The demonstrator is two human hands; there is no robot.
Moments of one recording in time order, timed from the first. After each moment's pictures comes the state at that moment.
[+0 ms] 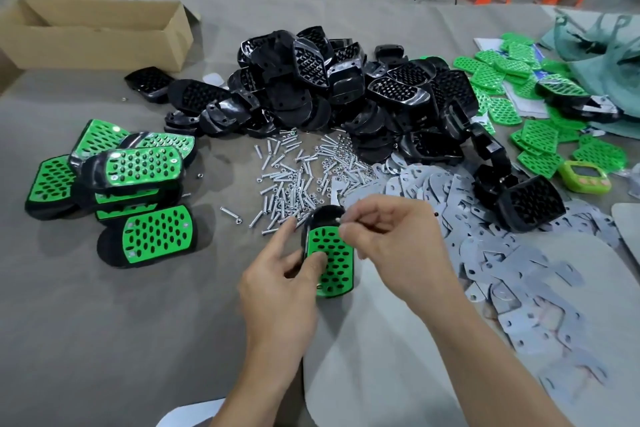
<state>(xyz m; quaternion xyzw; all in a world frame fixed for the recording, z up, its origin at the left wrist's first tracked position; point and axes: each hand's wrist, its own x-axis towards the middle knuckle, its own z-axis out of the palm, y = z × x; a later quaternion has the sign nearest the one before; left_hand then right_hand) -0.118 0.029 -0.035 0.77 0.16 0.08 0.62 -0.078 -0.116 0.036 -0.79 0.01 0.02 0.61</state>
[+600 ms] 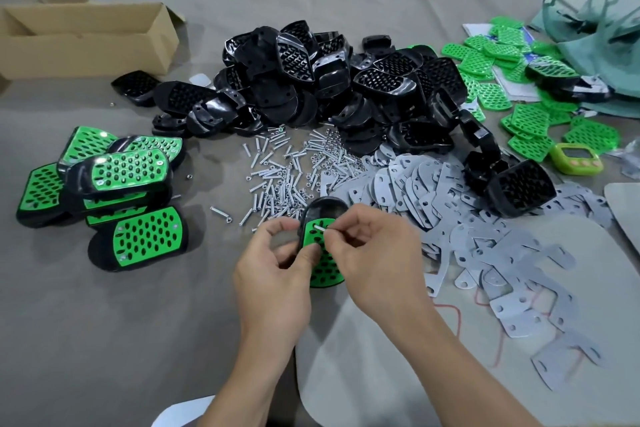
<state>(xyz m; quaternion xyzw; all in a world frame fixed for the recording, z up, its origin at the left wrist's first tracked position) -0.113 0.021 -0.022 0.74 0.14 0.09 0.66 -0.101 -0.100 0.025 -0.85 0.08 -0.05 0.52</state>
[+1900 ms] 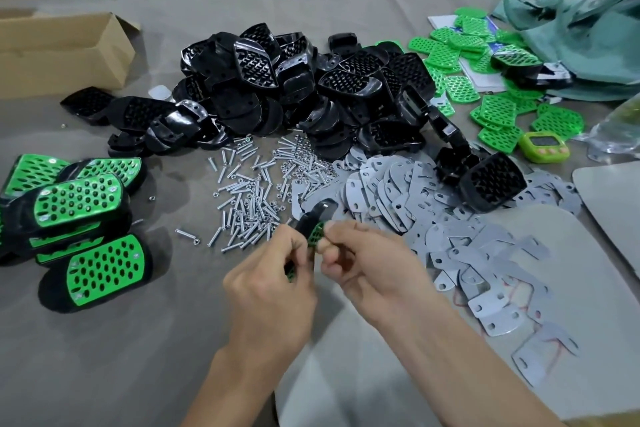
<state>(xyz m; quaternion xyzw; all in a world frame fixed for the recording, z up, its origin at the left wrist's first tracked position) -0.100 0.002 -0.006 0.88 -0.10 0.27 0.37 -0.088 -0.122 0.024 -0.54 0.20 0.08 0.81</state>
